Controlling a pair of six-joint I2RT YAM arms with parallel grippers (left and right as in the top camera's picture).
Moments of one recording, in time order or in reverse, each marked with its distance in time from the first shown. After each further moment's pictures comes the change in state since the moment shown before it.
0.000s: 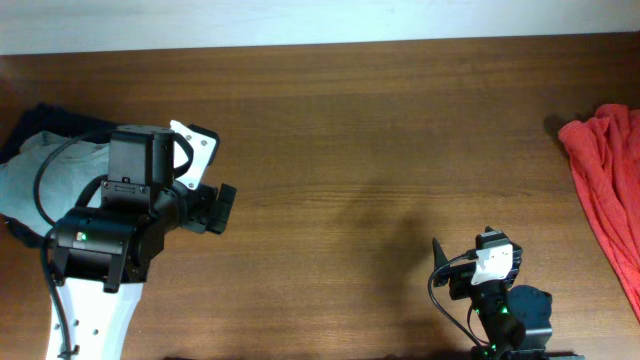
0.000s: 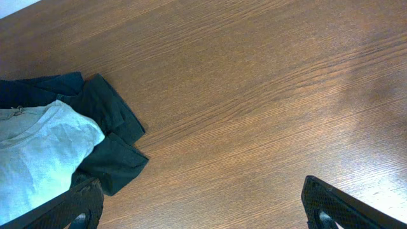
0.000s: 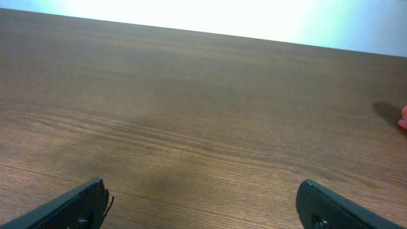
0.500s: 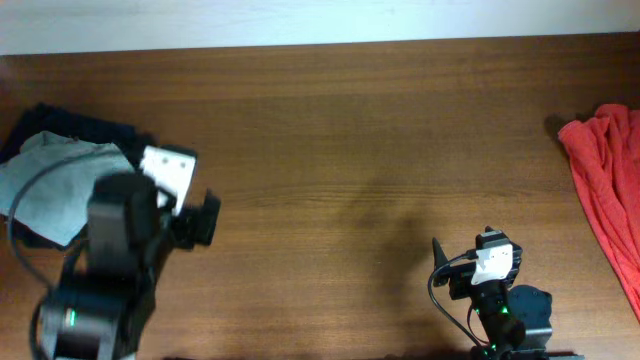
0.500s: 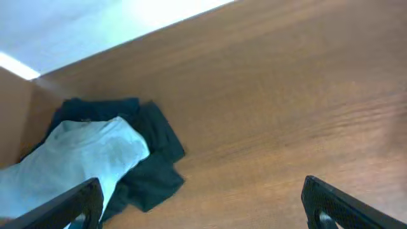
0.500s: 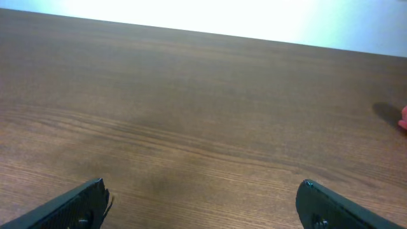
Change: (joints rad) left arm 0.006 -0.283 -0.229 0.219 -0.135 -0.003; right arm 0.000 0.000 0.000 0.000 0.000 0.001
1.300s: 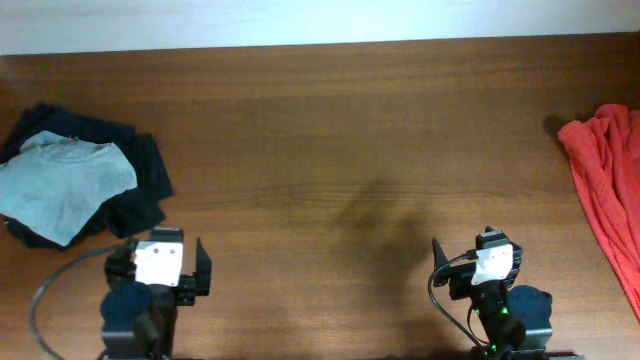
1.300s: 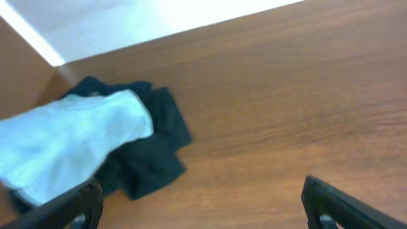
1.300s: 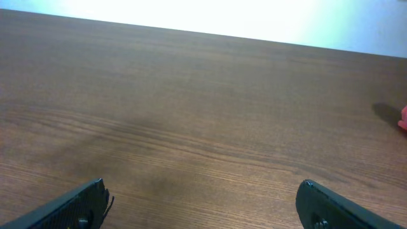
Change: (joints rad) left arm 0.149 -0.579 -0.653 0.305 0.059 0.010; right arm 0.000 -0.002 0.000 0.002 0.000 0.000
